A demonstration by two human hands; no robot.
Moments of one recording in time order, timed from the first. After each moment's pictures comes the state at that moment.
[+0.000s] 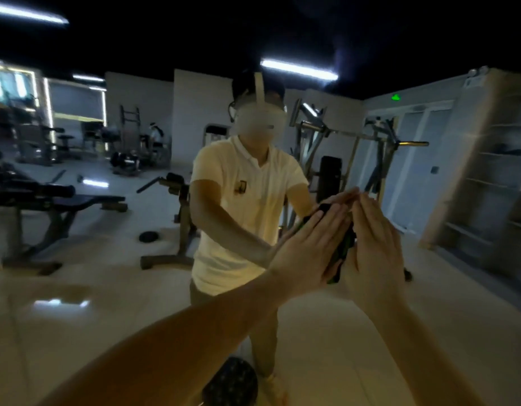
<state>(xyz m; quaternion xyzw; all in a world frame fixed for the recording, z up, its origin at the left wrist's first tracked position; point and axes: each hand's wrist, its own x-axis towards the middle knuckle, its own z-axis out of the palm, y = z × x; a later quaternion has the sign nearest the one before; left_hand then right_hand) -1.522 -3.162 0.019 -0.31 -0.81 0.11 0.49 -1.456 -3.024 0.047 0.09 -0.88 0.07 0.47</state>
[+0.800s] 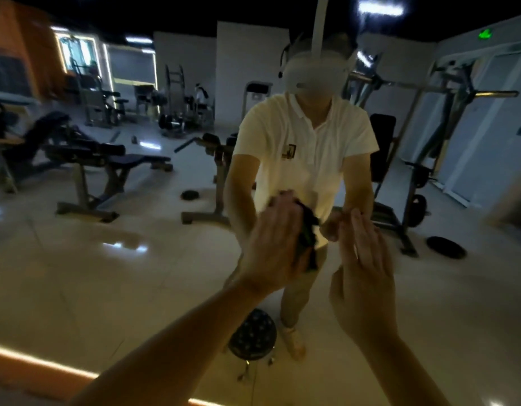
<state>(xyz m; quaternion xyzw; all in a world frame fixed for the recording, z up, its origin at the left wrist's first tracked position) -1.514 -3.164 -0.079 -0.22 -0.82 -0.08 0.52 -1.454 -2.984 -0.055 0.20 -0.88 0.09 0.42</state>
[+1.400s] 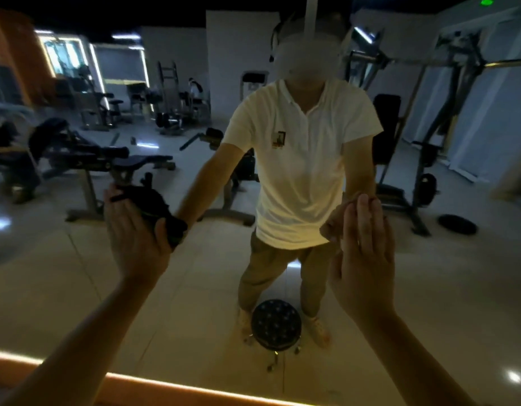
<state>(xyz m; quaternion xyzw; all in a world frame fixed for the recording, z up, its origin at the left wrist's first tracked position) -1.505 -3.474 -0.119 0.08 -0.81 -0.11 0.57 -1.464 -3.074 -0.073 0.13 -0.88 0.08 0.44</state>
